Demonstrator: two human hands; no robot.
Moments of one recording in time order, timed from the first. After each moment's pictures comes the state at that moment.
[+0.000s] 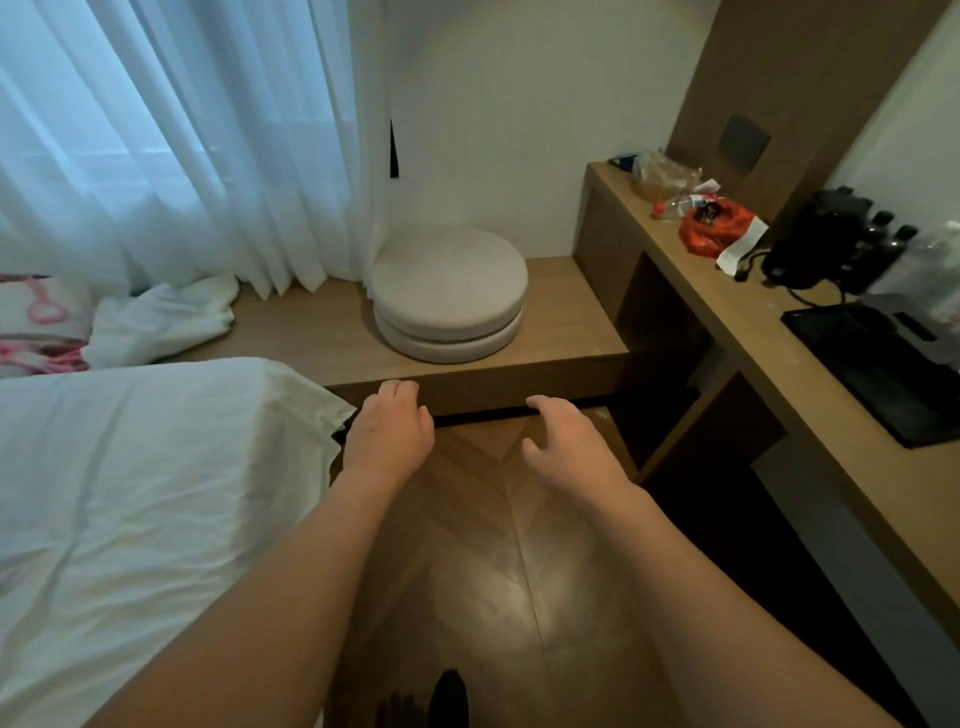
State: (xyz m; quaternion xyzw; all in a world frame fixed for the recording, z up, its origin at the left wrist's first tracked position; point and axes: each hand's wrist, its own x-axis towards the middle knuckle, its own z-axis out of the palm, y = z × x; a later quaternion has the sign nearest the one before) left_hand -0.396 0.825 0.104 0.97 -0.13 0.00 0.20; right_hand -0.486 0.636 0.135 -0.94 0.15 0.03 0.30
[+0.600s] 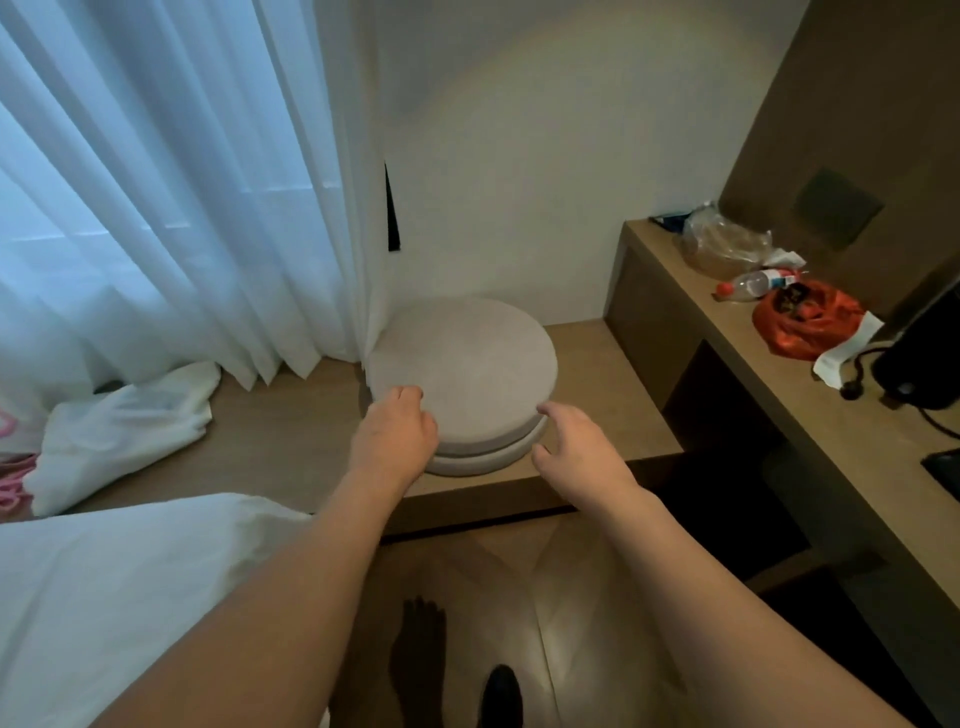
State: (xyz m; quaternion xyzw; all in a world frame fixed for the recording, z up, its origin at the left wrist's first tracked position) left_hand -0.033 0.738 0.110 0.97 -0.12 -0.02 0.20; right_hand -0.126 0.535 0.125 -0.94 0.13 0.04 0.32
